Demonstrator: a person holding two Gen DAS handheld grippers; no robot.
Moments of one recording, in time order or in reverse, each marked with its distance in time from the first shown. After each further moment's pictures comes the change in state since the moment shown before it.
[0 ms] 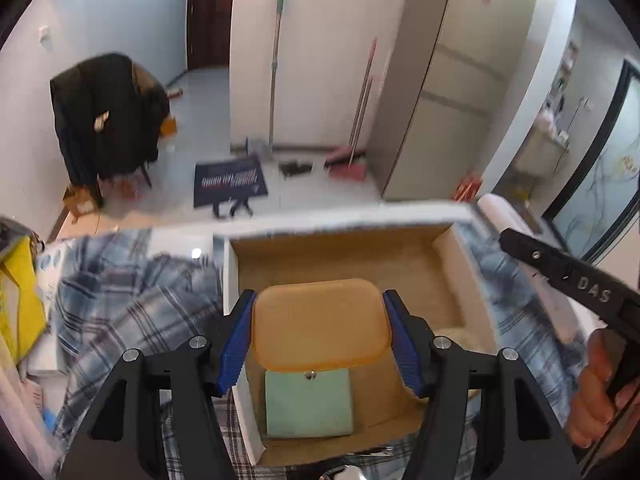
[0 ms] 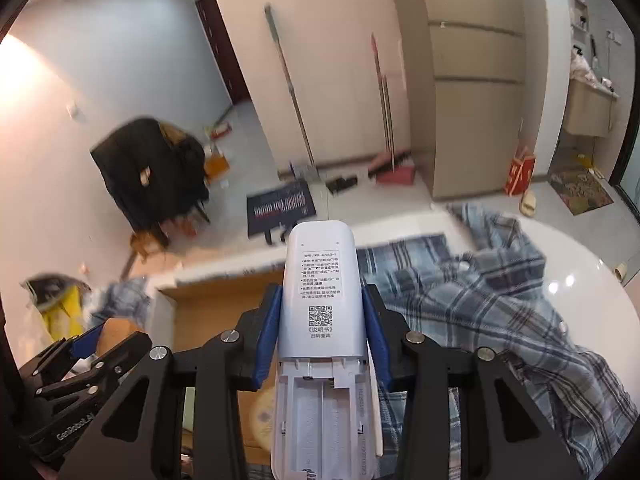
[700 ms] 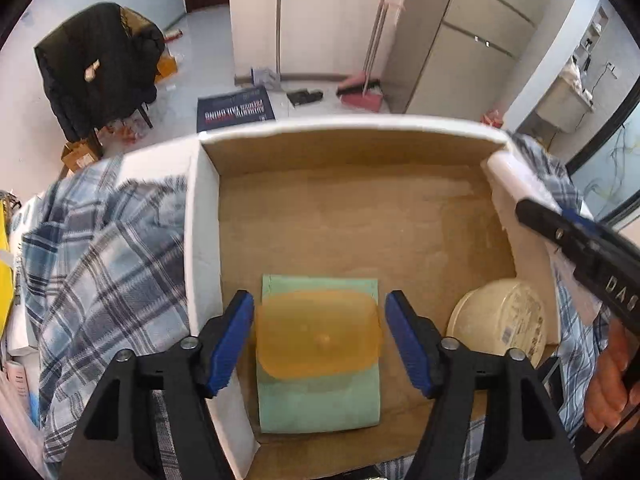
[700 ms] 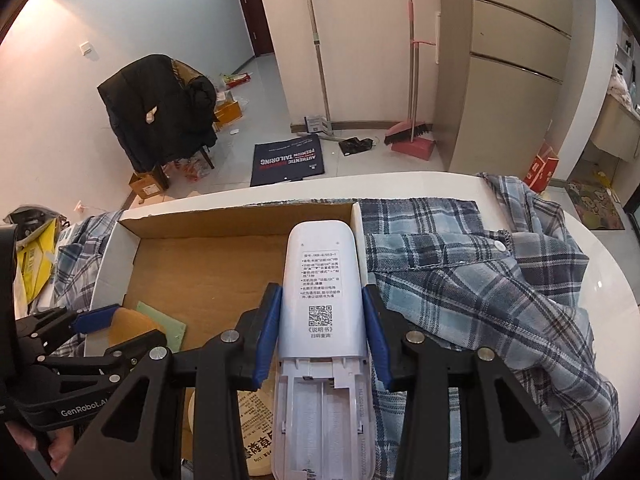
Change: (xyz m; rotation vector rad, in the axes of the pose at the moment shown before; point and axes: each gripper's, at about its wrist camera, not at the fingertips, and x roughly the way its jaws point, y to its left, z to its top) left arm 0.061 -0.001 -0.020 -0.009 0.209 0.040; right arm 0.047 -0.002 -0.014 -0.137 0.103 0.035
